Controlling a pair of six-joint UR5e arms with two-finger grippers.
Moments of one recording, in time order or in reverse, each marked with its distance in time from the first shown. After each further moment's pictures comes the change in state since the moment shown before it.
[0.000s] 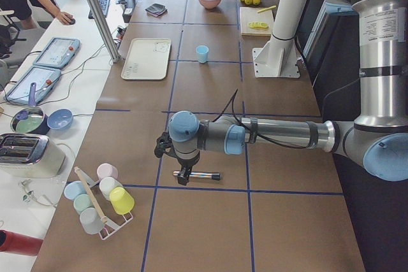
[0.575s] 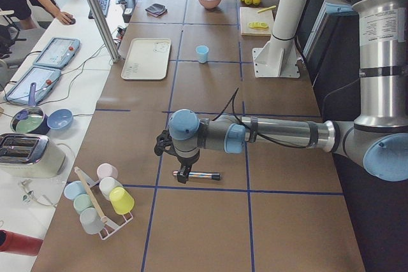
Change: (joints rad) left arm 0.000 0.000 -0.006 -0.001 -0.014 0.000; right arm -0.071 -0.013 -0.026 0.104 -0.007 0.167
